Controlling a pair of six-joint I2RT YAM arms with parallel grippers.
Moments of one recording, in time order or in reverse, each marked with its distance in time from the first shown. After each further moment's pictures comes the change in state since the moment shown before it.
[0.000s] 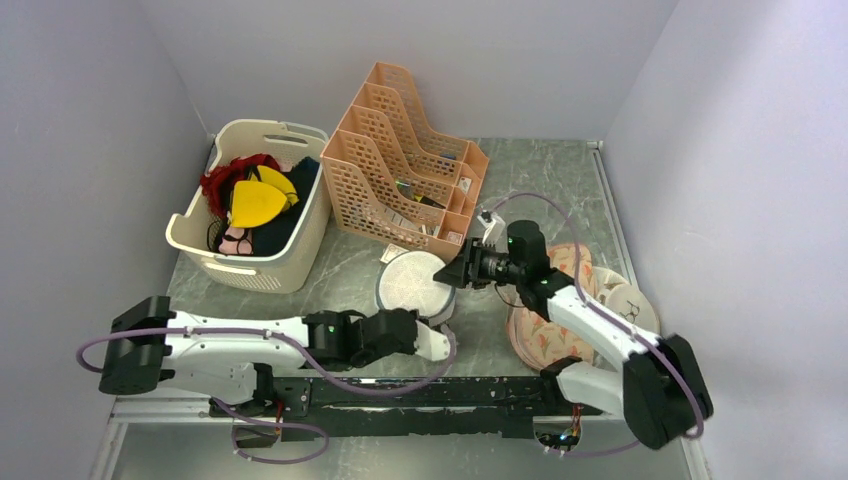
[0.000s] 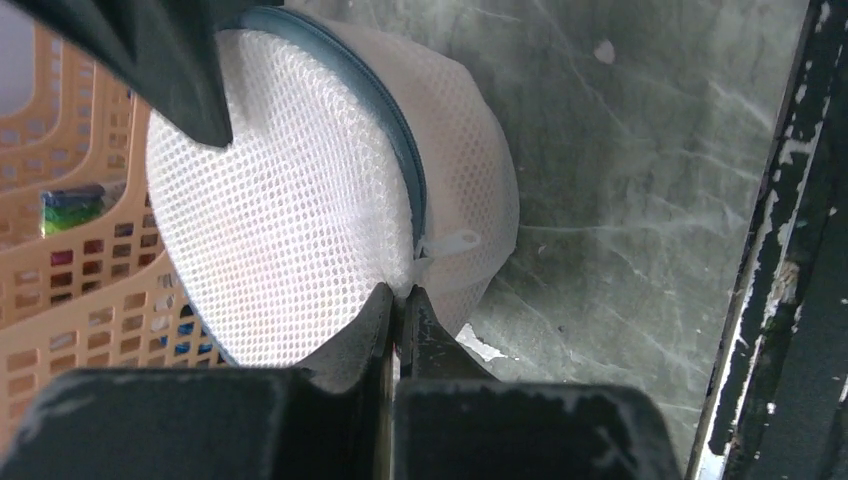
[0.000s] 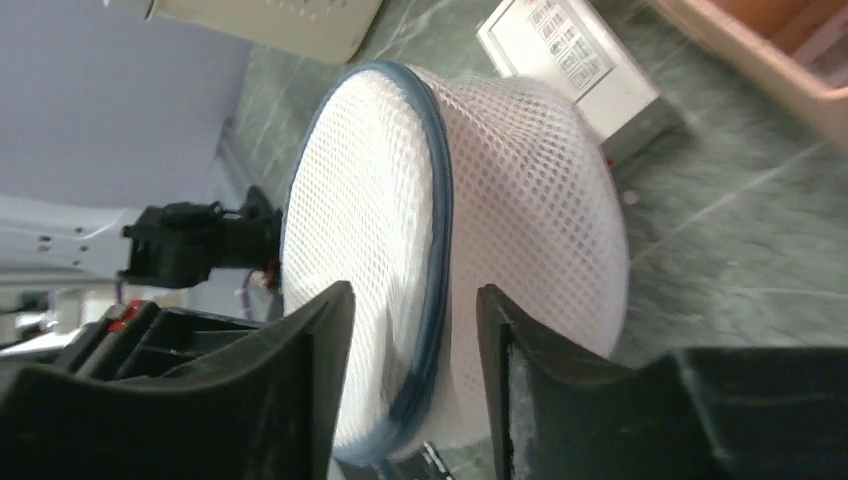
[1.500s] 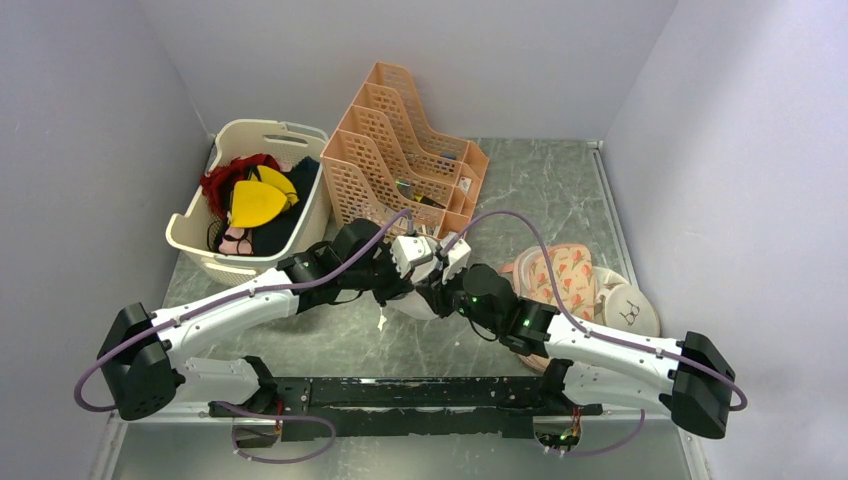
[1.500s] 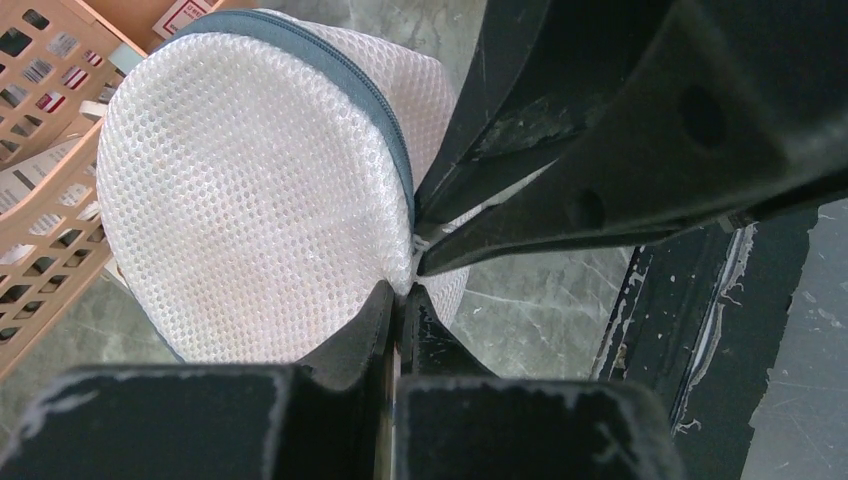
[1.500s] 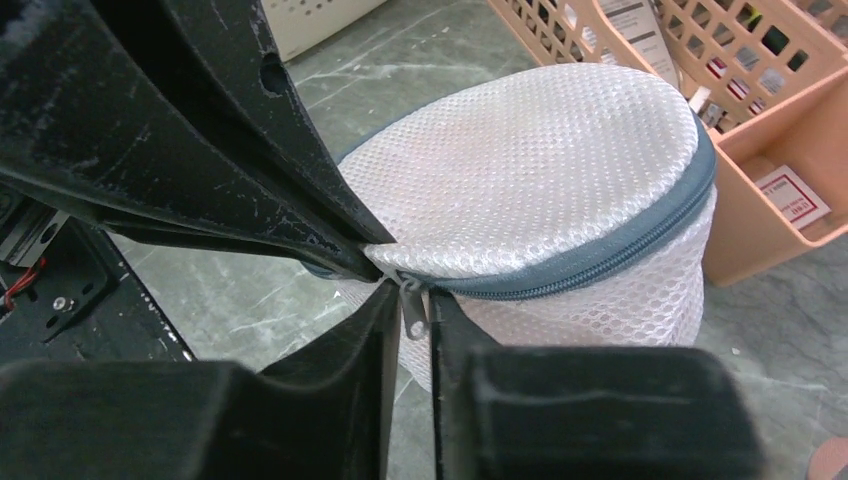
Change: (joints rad) left arm 0.518 -0.018 0.150 -0.079 0.721 -0.352; right arm 0.610 -0.198 0.013 -0.061 0.869 -0.406
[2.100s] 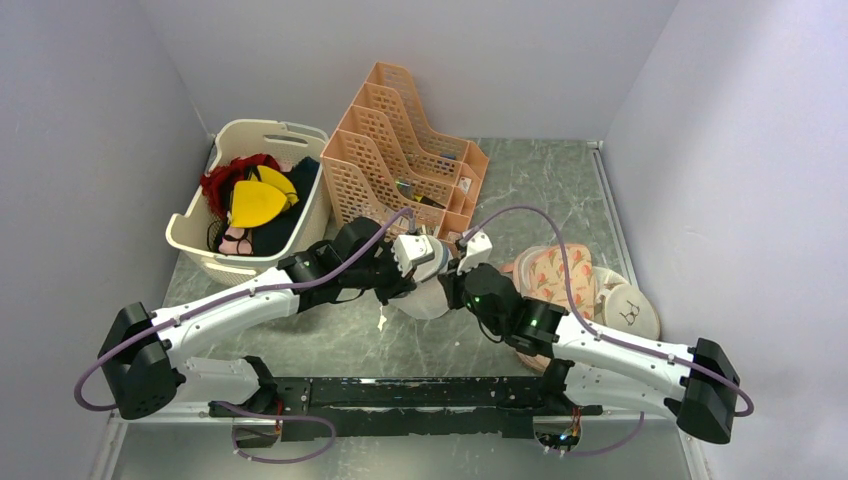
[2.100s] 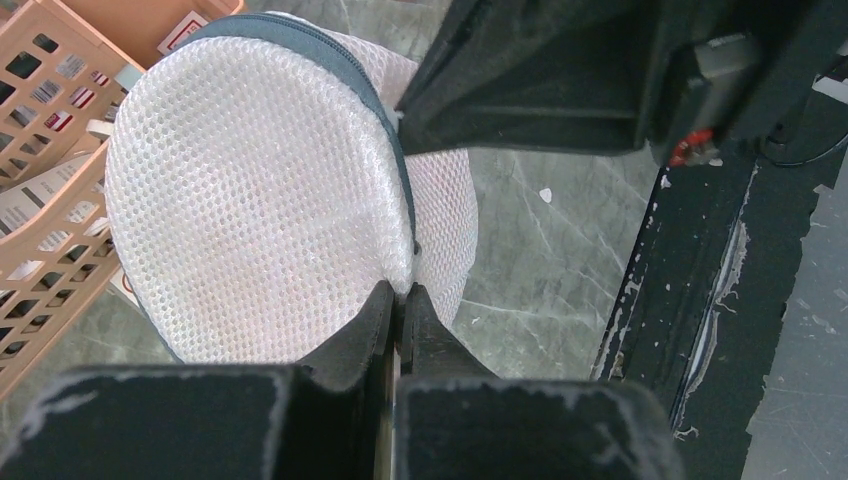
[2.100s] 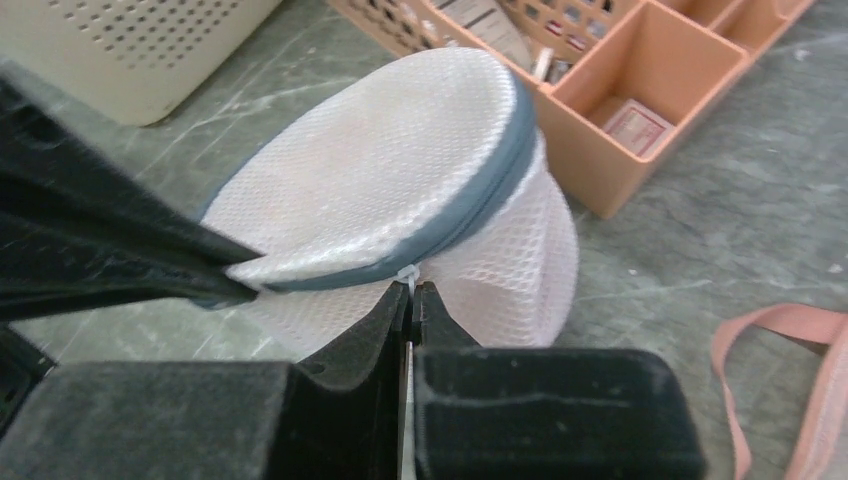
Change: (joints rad) left arm 0.000 0.004 0.014 0.010 0.004 0.000; right arm 0.008 -0.062 0.023 -0.144 0.262 0.124
